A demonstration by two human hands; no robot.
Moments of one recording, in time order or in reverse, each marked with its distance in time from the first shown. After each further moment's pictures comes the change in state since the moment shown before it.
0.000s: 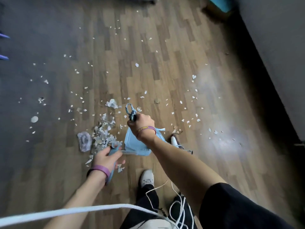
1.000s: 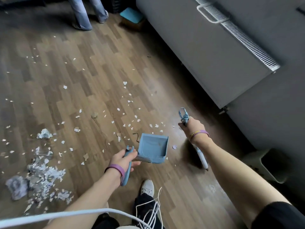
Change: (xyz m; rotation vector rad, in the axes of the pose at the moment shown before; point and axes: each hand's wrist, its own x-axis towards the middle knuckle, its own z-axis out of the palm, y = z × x) left_hand -0.179 -0.051 0.369 0.161 -0.440 0.030; right_hand -0.193 0.455 -0.332 -0.203 0.359 0.466
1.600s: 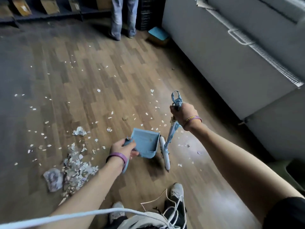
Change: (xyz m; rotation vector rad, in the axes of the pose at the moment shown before) left_hand -0.025 0.018 -0.303 -0.029 0.131 0.176; right_hand -0.138 -0.329 0.059 0.131 0.166 -0.159
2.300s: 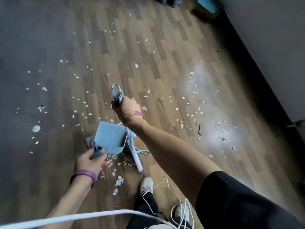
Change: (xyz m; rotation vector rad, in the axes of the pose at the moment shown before) left_hand 0.006 -0.072 -0.294 0.028 0.388 -0.068; right_hand -0.103 -0.328 0.246 0.254 -0.428 -0.246
